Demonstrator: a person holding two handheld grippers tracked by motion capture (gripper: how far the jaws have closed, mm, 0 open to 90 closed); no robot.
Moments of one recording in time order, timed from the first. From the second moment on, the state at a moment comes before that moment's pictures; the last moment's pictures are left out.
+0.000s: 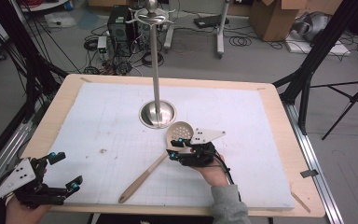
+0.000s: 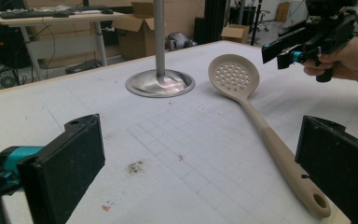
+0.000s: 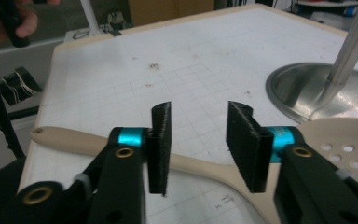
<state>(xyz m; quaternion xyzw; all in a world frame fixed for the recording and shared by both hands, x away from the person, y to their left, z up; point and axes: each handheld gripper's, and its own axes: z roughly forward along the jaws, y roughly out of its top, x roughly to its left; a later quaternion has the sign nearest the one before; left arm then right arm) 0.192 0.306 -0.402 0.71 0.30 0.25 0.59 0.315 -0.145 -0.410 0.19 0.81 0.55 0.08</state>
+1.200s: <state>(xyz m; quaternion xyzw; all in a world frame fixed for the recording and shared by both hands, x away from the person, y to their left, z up) 0.182 0.311 -0.405 0.70 0.32 0.25 0.58 0.335 -0.096 -0.443 0.21 0.86 0.46 0.09</state>
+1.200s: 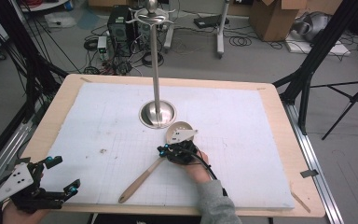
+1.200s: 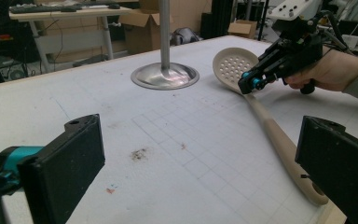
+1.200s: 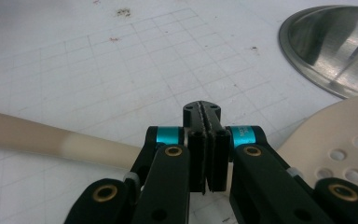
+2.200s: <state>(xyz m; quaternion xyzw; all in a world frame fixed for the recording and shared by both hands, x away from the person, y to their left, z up) 0.178 0.317 -0.408 0.70 0.33 0.25 0.58 0.341 -0.084 -0.448 0.22 0.88 0.41 0.10</state>
